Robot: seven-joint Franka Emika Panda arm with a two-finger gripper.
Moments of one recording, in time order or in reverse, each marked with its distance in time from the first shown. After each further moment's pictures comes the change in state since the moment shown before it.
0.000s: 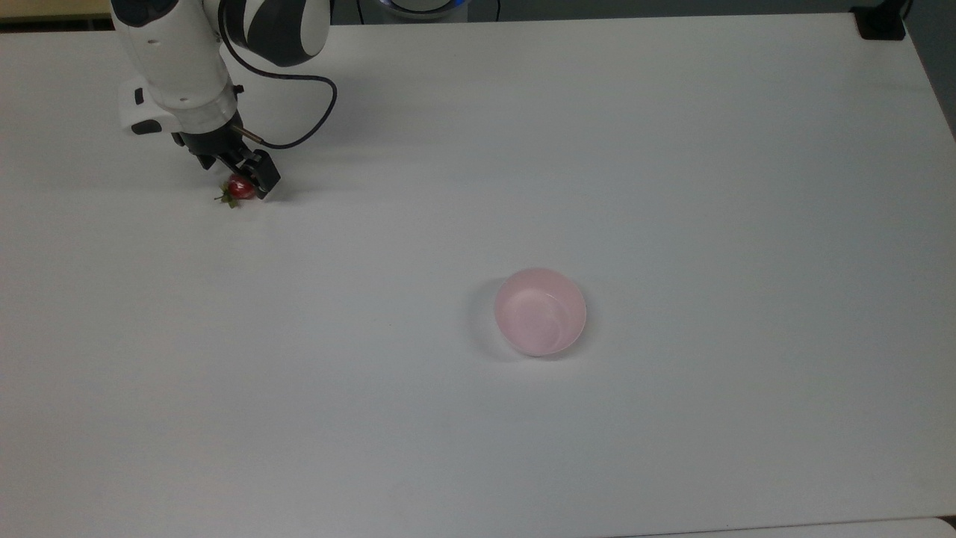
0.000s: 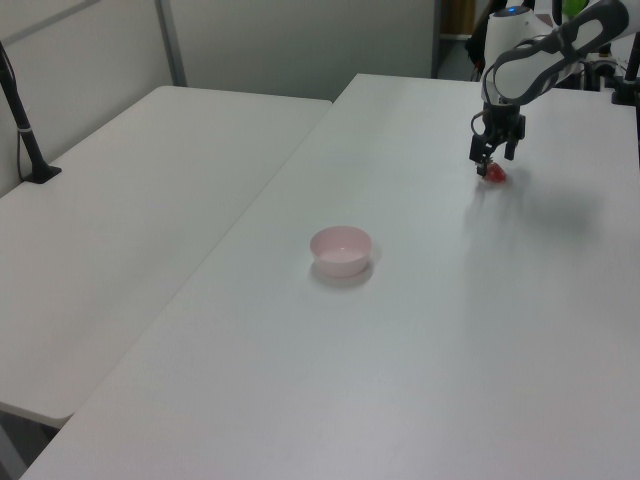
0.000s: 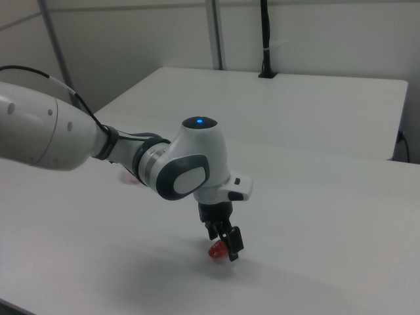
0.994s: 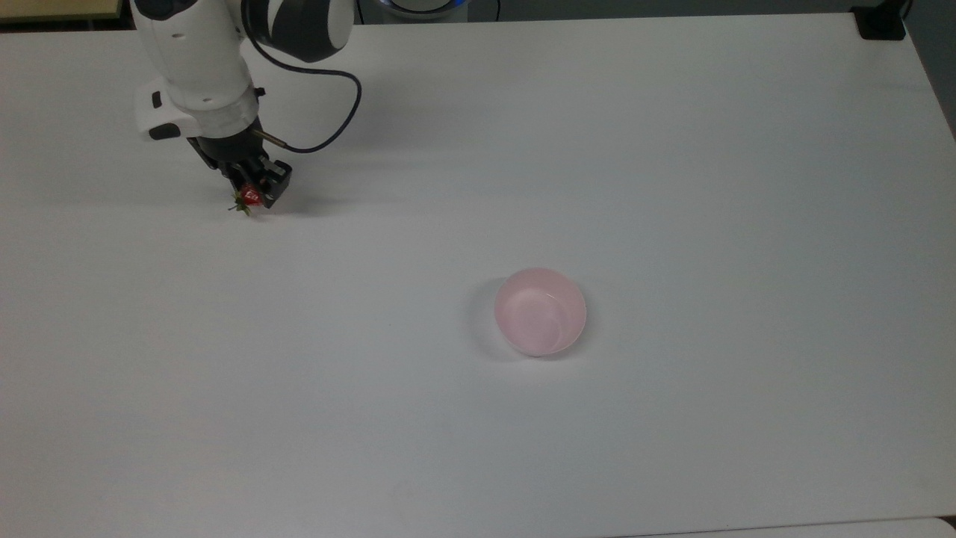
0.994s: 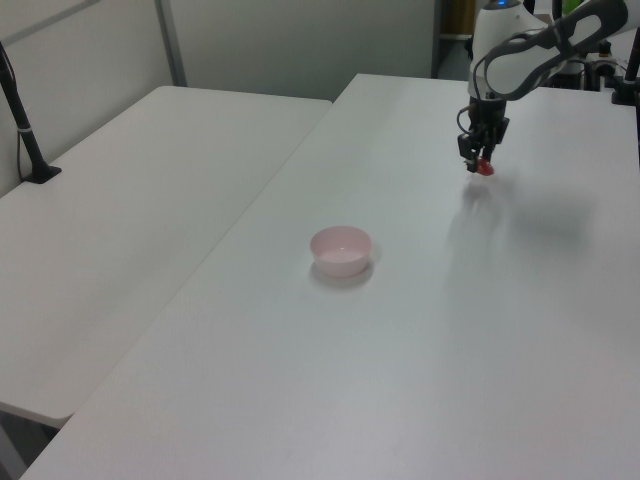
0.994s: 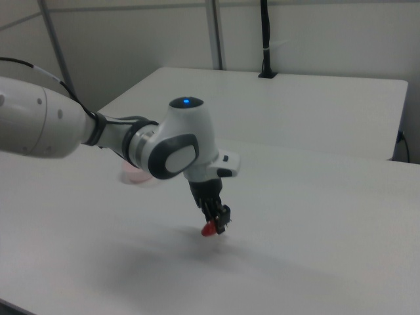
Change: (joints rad) arm 0.030 -0.018 0.048 0.055 0.002 -0.024 0.043
